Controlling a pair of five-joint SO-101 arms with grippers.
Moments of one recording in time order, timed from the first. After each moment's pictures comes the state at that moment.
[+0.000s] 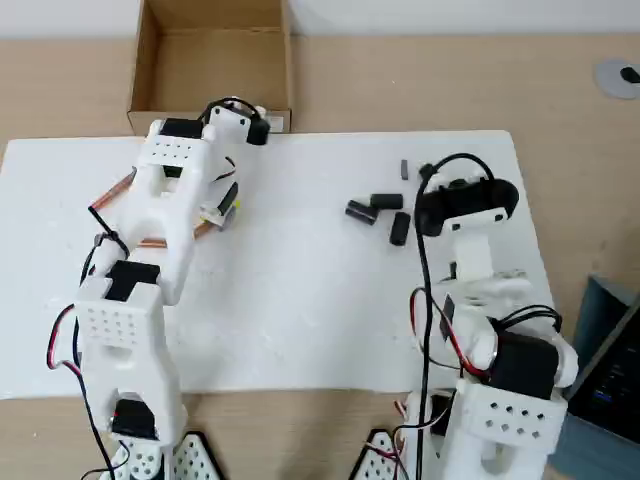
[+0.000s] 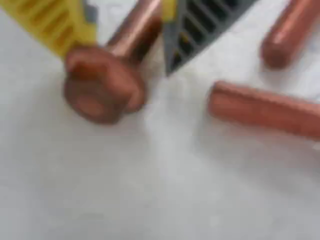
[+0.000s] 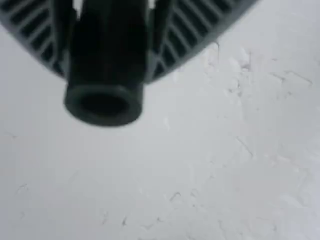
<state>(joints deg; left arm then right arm) 4.0 31.8 -13.4 77.8 -31.2 9.4 -67.8 47.7 85.1 13.1</state>
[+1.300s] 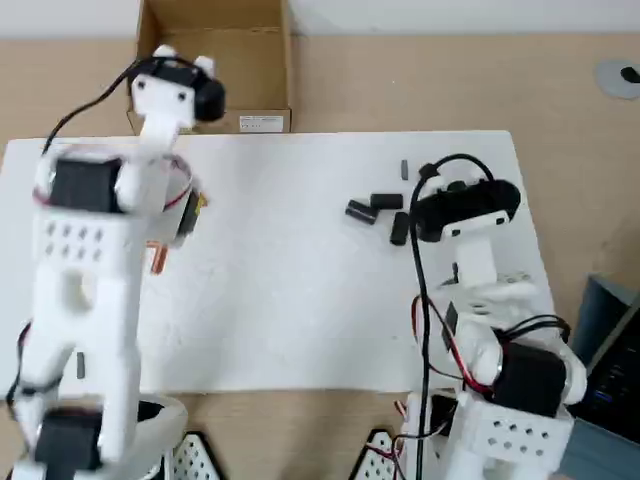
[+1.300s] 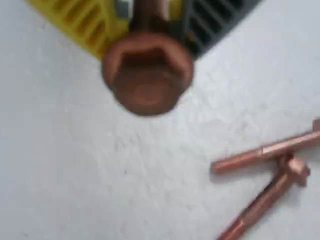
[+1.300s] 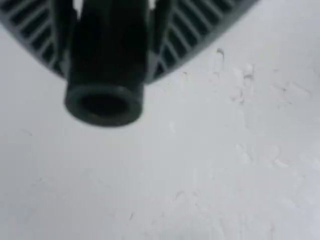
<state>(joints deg) 3.9 -24.4 -1.3 99.5 -20.9 9.4 -70.4 42.8 89.0 15.3</state>
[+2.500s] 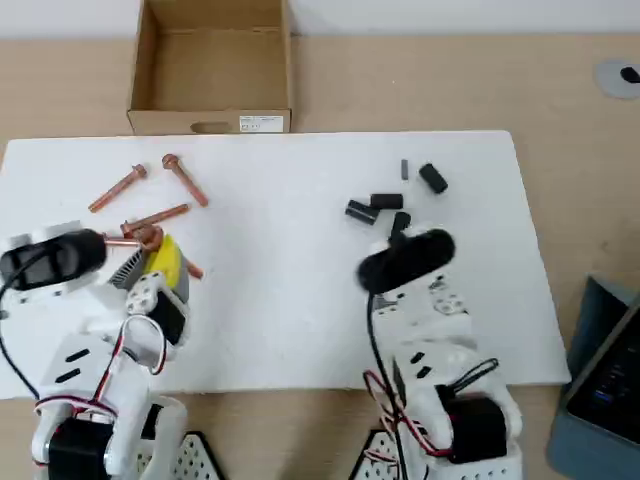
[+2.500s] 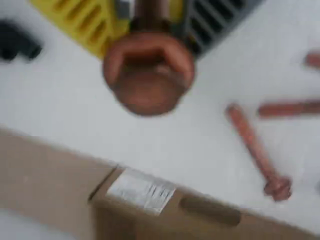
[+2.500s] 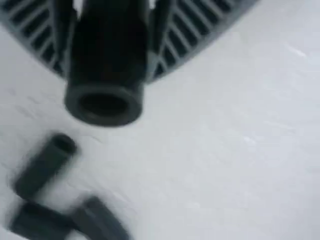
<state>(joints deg) 3.8 -104.0 66.7 61.0 16.0 -14.9 -103.5 75.7 73.7 3.5</state>
